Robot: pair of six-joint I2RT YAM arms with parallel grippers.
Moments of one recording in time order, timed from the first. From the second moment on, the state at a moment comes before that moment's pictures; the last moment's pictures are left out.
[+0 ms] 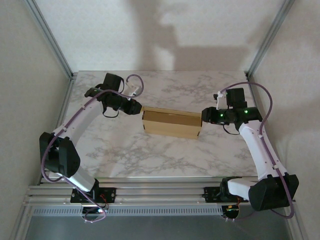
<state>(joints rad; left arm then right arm) -0.28 1.60 1.42 -0.82 0.58 0.11 0.17 1.20 1.17 -0.92 -0.35 0.21</state>
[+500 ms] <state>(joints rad) -0.28 1.62 1.44 -0.82 0.59 0.09 0.24 1.26 1.17 -0.92 -0.23 0.19</state>
